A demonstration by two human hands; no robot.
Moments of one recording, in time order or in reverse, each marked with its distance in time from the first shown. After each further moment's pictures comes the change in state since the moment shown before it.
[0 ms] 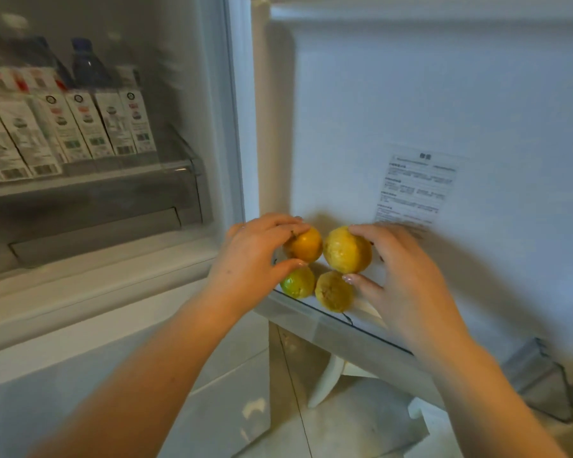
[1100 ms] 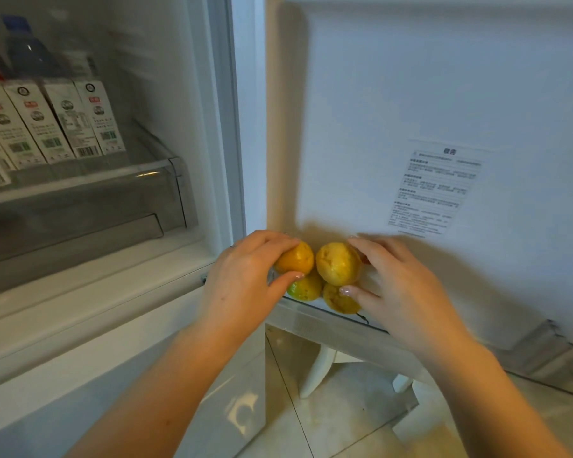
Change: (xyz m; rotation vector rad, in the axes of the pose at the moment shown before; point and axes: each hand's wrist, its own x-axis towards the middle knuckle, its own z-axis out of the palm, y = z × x) left_hand -0.012 -0.036 0.005 -0.047 0.005 0.032; right_hand 0.001 -0.013 0.026 -0.196 -0.127 0.139
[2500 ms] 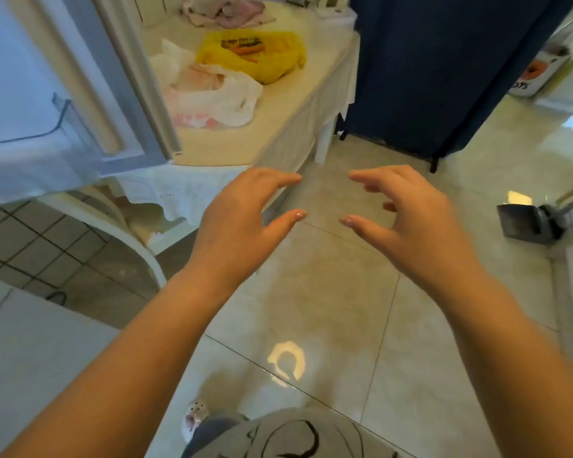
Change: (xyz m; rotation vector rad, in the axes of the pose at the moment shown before) left_hand -0.148 0.391 0.179 -0.505 -0.385 0.435; right_hand -0.418 0.182 -0.174 -0.111 0.234 0.634
